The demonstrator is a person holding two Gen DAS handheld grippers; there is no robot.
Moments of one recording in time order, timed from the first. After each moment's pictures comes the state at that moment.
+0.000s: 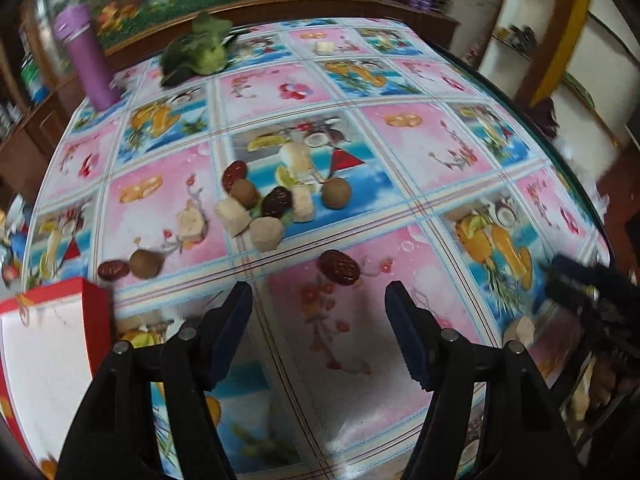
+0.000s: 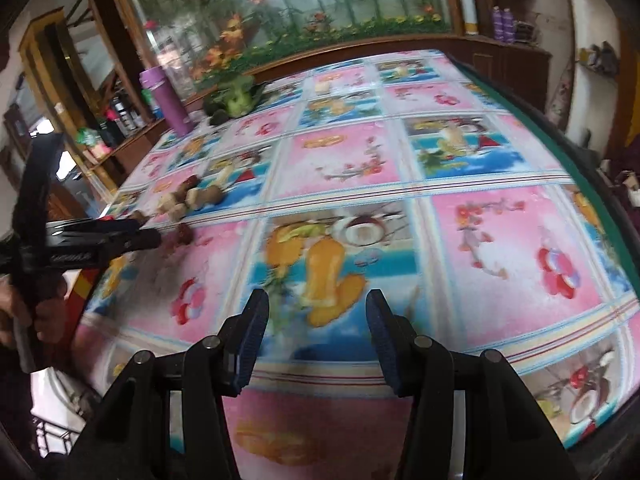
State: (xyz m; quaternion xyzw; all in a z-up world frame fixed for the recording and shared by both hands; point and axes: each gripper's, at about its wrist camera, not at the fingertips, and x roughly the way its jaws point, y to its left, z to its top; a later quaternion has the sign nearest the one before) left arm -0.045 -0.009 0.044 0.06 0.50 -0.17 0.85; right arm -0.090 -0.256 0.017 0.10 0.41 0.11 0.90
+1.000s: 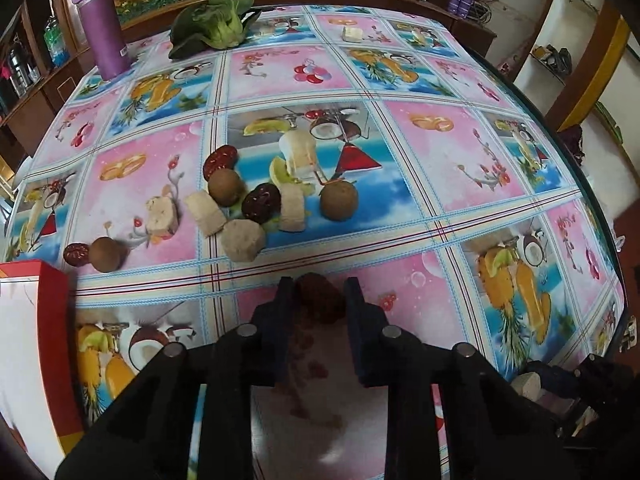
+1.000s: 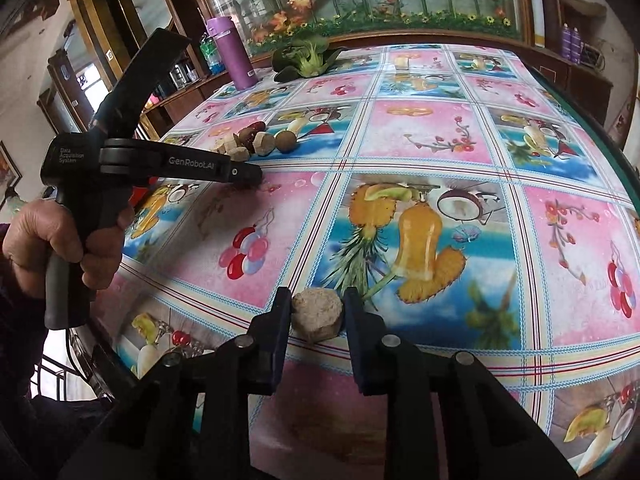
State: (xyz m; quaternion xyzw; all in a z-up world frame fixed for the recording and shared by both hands) left arm -0.024 -0.032 0.015 0.03 0.51 -0.13 0.85; right arm -0.096 -0.216 -0.001 0.04 0.42 0.19 0.89
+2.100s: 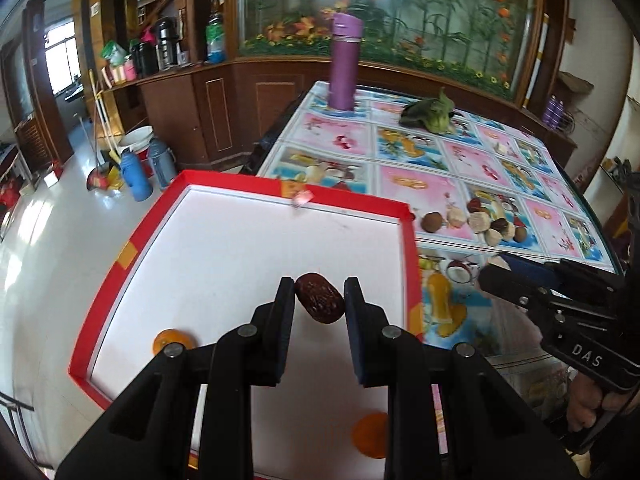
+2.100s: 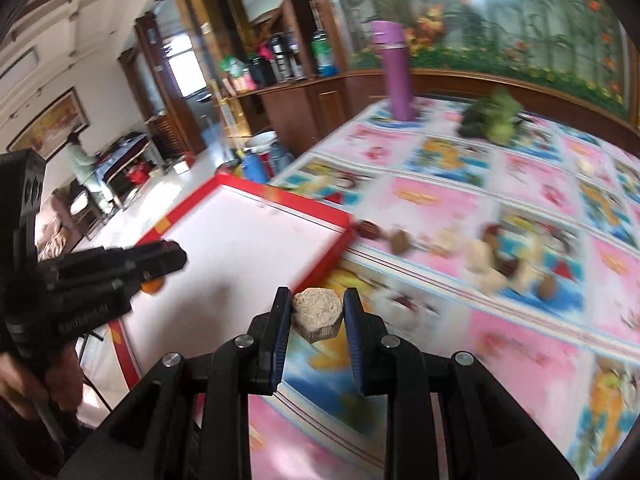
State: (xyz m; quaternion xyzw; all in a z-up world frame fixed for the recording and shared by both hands) left arm -0.160 0.198 0.078 -0.06 0.39 0.06 0.92; right arm -0.050 0.006 0.052 -0.02 0.37 0.34 0.86
